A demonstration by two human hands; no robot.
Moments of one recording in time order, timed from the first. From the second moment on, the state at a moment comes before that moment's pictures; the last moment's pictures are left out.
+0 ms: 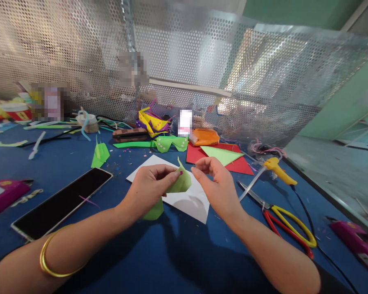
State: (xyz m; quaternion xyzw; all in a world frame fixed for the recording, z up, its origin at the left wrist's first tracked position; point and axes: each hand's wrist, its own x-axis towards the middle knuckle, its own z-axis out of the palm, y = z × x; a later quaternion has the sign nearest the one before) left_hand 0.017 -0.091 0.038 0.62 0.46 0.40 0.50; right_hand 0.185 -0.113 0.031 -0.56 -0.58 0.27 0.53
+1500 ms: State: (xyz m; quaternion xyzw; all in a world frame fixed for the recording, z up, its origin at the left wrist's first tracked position) left_hand 0.018 -0.090 0.034 0.60 0.45 0.39 0.54; right_hand 0.178 -0.116 0.025 -0.53 -0.52 0.42 0.52
